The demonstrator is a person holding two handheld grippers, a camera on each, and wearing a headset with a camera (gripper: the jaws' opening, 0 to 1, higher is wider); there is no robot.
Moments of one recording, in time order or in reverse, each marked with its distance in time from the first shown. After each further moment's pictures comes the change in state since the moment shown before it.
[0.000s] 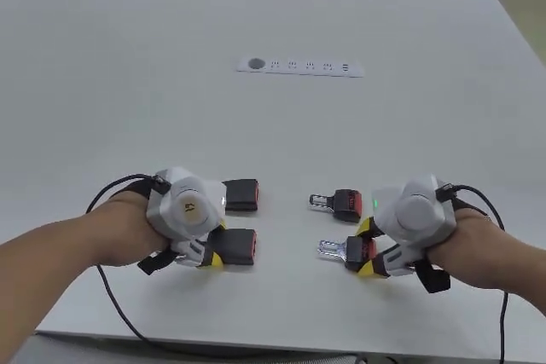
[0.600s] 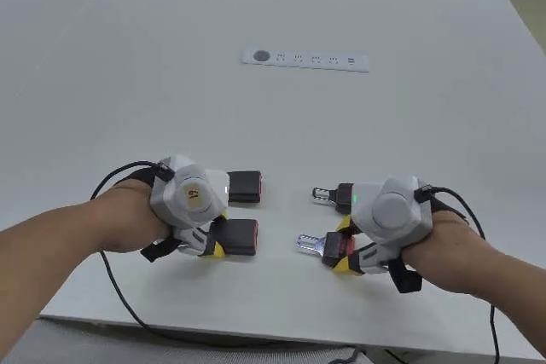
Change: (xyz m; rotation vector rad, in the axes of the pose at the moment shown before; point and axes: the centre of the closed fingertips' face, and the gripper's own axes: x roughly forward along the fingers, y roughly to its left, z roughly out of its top) left arm 0.002 0.003 -0.005 -0.016 -0.003 0.001; right arm 0.019 0.009 0.041 0.043 -0.058 -0.021
